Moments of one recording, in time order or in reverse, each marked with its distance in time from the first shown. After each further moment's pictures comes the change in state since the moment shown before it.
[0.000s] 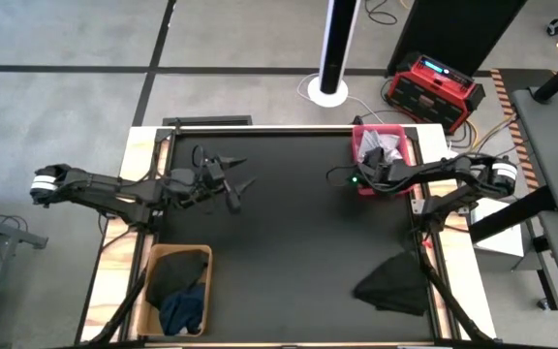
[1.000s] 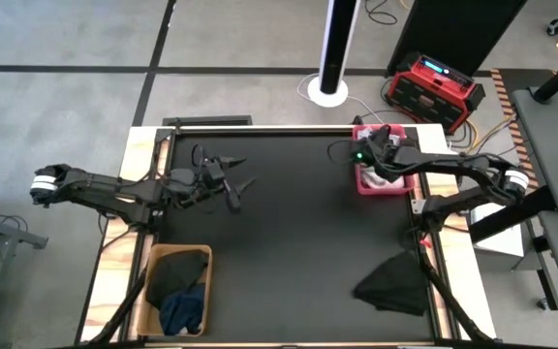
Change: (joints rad) left arm 0.000 0.000 0.000 0.006 0.000 -0.003; right arm -0.134 -0.111 0.164 -0.126 0.086 -0.246
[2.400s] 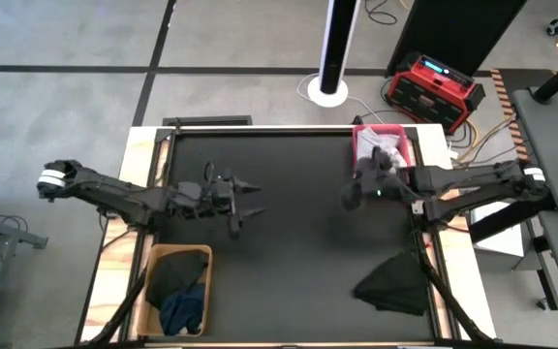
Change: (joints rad) left arm -0.116 0.093 0.000 0.075 0.209 -0.154; right arm 0.532 -0.246 0.144 -0.144 -0.350 -0.167
